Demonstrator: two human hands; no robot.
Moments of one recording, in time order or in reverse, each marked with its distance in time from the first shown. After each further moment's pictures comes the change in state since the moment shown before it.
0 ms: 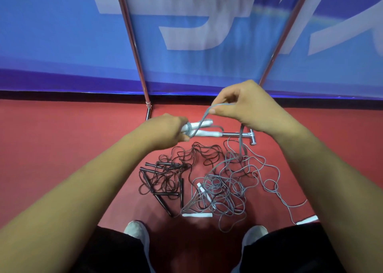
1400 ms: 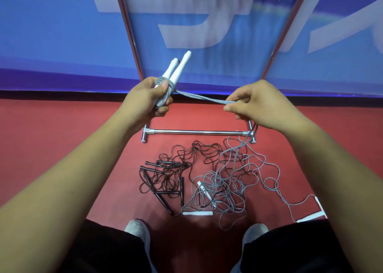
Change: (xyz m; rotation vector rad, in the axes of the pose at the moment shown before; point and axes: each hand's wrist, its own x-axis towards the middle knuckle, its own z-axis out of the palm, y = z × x) left_hand 0.003 -0.025 -0.026 -1.428 0.386 -0.015; right_hand -0.007 0.020 -0.016 -0.152 0.044 0.137
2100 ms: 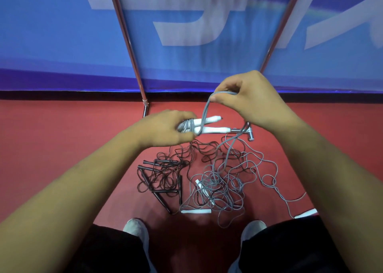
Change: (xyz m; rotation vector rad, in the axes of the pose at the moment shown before) left_hand -0.018 -0.019 0.027 1.154 -0.472 0.175; right_hand -0.002 -0.024 0.006 0.019 0.129 -0.169
